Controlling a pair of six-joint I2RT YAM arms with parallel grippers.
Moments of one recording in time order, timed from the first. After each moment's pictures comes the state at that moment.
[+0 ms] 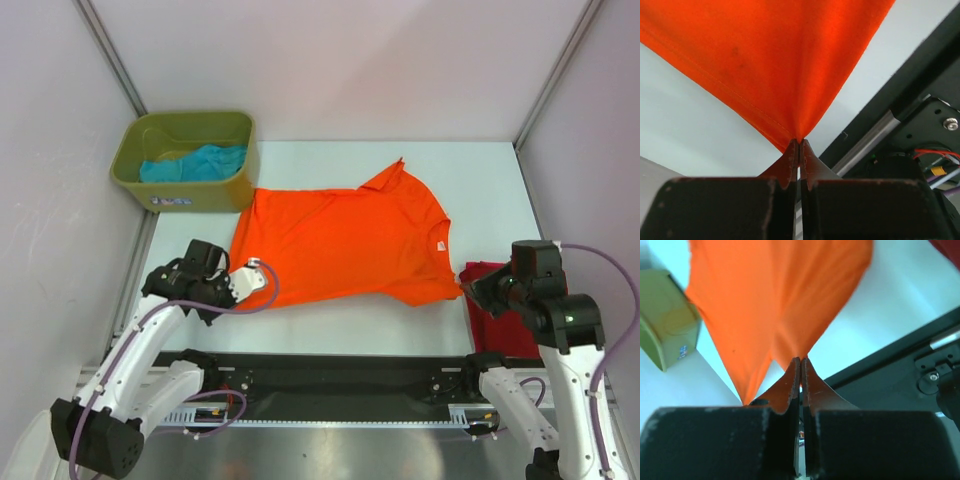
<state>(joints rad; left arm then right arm) -0.28 0.88 0.77 -1.13 0.11 0.77 0.12 0.68 1.08 -1.29 0.00 1.13</state>
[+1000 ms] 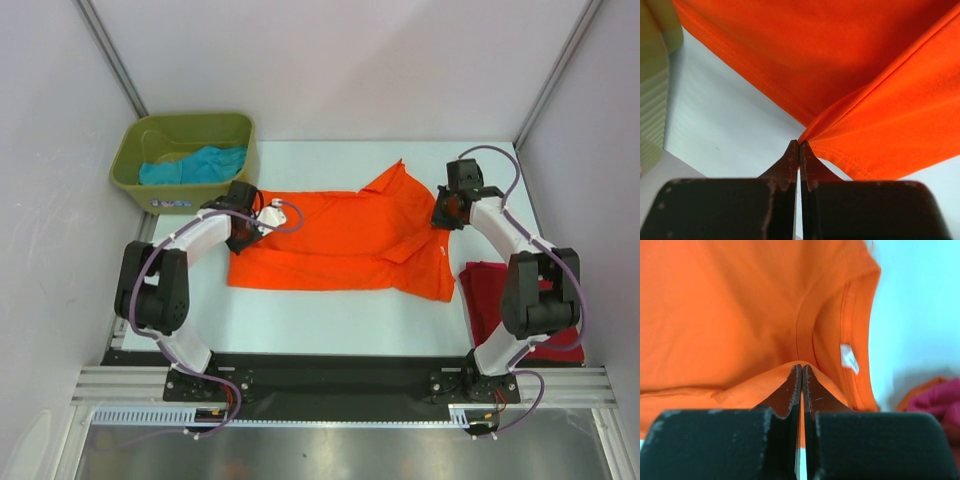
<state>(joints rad) -0.24 1.67 1.10 -0.62 -0.11 0.78 0.11 1.62 1.20 -0.55 0.03 0.39</state>
